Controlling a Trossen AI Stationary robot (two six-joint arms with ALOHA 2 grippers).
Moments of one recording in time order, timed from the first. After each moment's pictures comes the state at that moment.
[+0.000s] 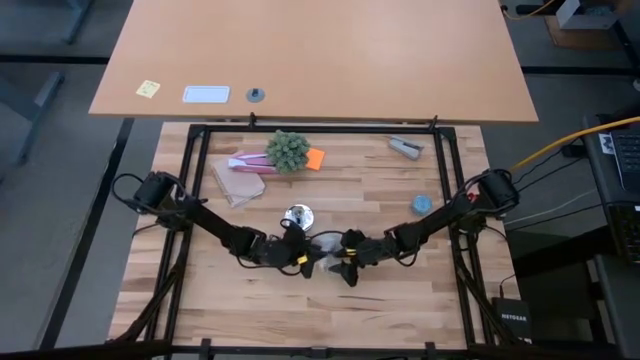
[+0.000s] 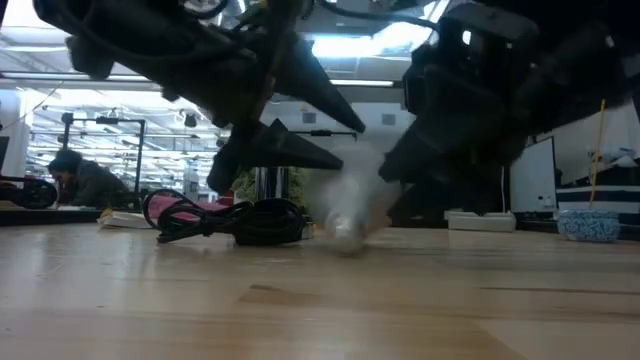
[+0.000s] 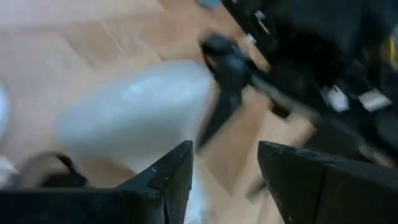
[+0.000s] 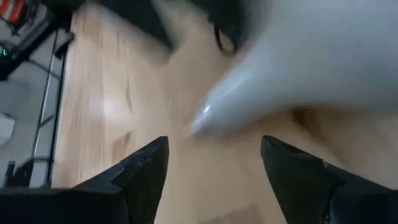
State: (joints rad) left arm -0.37 1.84 0.83 0.55 -0.53 -1.04; right arm 0.38 1.77 0.73 0.42 0.17 0.83
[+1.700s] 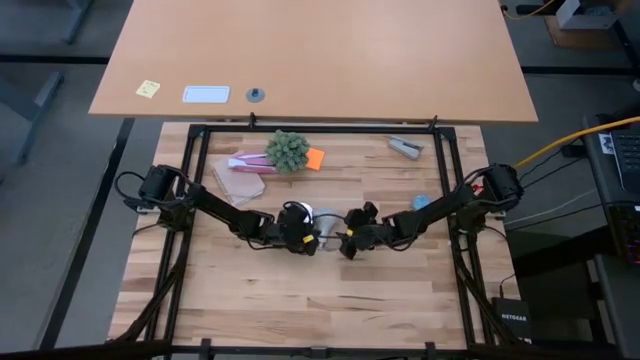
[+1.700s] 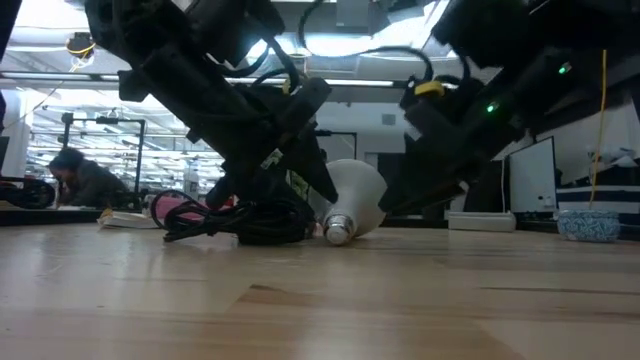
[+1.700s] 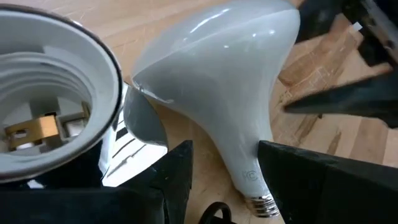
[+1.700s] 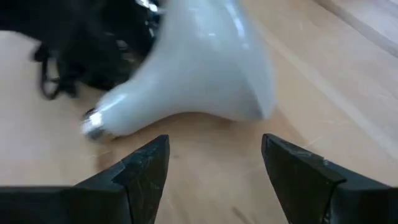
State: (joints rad) left arm -0.21 1.84 0.83 0.31 -0.47 -0.97; right arm 0.25 1.72 0.73 0.16 0.49 0.62
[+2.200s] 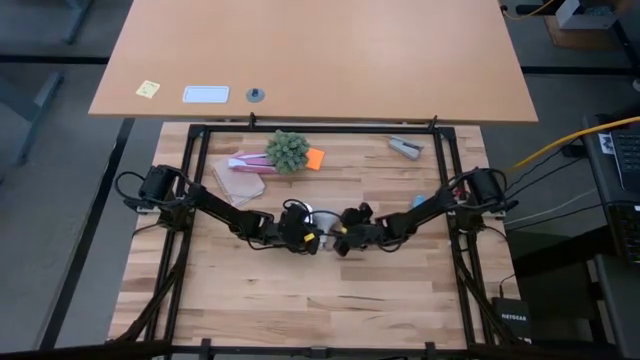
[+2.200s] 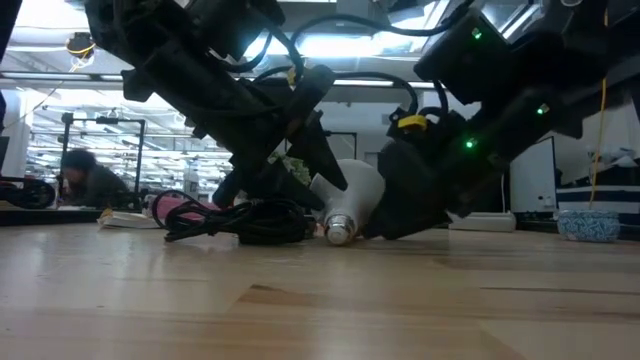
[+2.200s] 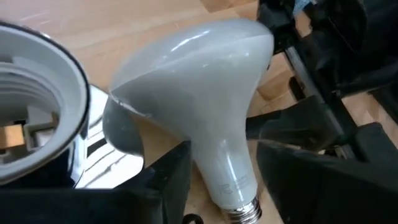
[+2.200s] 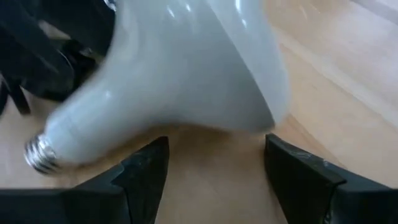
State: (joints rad) left arm -0.21 1.84 0.83 0.37 -0.47 -0.99; right arm 0.22 1.88 0.73 0.35 0.49 0.65
